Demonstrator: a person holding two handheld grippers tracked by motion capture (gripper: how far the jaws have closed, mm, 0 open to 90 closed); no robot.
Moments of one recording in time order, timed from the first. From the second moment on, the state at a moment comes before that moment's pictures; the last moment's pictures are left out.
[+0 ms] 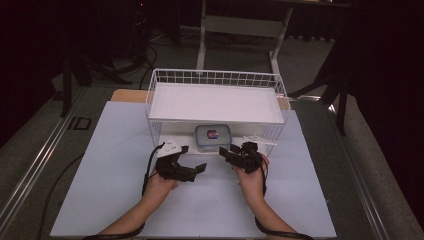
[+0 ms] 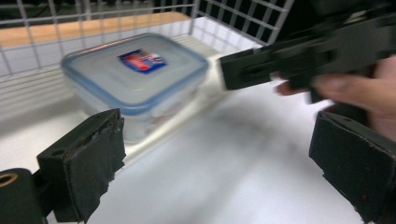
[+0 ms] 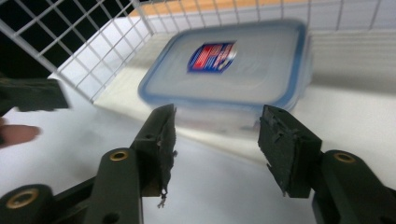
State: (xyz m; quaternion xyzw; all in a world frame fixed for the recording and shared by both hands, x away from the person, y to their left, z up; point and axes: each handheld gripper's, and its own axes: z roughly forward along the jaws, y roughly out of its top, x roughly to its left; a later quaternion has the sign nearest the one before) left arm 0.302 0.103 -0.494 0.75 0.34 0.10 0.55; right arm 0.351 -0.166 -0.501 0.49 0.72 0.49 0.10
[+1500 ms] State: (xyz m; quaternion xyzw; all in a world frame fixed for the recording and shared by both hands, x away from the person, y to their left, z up) left arm 0.230 0.149 -0.512 0.73 0.33 0.14 0.58; right arm 0.396 -0.117 -0.526 0.50 0.73 0.46 0.13
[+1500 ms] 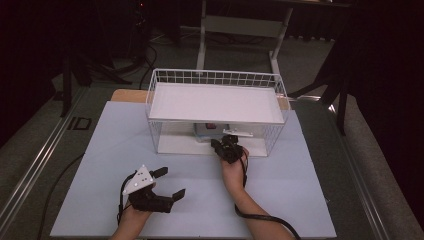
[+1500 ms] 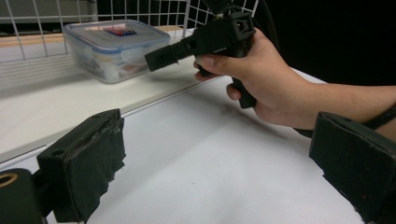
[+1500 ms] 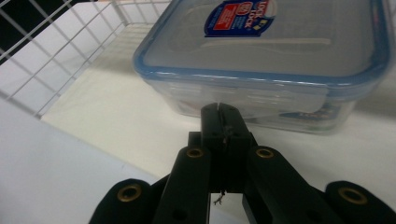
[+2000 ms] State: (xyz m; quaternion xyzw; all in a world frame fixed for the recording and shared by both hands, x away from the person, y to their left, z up) left arm 0.228 0.149 -0.513 0.73 0.33 0.14 0.58; right arm 0.408 -0.110 -0.528 0.51 0.72 0.45 0.13
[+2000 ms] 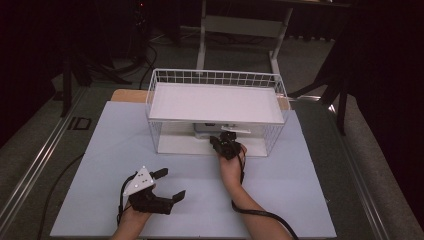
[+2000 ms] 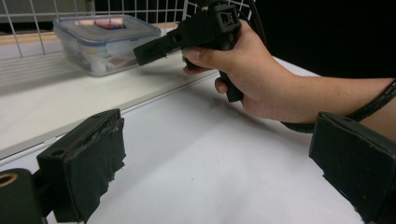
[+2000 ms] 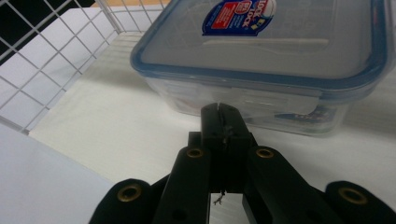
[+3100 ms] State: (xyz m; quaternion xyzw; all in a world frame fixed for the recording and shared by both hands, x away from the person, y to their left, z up) left arm 0.229 0.140 -0.510 0.75 0.30 0.13 0.58; right arm 0.328 -0.138 -0.506 0.40 0.76 0.51 0.10
